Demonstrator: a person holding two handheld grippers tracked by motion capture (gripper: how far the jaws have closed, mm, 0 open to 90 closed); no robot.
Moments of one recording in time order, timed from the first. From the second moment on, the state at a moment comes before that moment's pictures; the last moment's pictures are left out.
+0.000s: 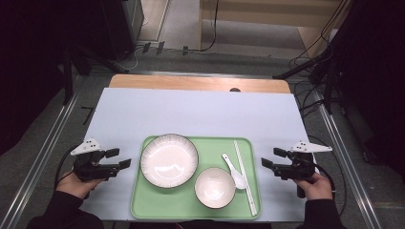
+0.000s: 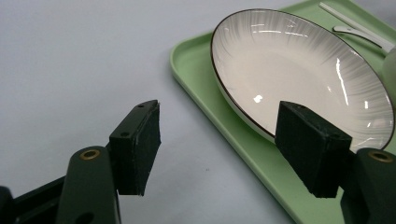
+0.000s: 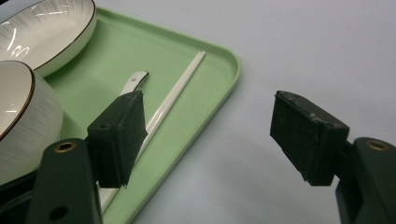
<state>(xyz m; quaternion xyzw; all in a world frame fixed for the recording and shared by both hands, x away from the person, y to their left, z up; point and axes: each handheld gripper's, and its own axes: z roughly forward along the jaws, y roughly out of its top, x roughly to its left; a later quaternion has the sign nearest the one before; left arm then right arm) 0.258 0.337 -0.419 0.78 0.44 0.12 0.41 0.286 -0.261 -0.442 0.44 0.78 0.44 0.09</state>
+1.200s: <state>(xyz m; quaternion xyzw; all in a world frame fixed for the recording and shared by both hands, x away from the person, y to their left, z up) 0.256 0.354 -0.424 0.79 0.44 0.13 0.42 0.286 -0.263 -0.443 0.43 0.78 0.45 0.08</state>
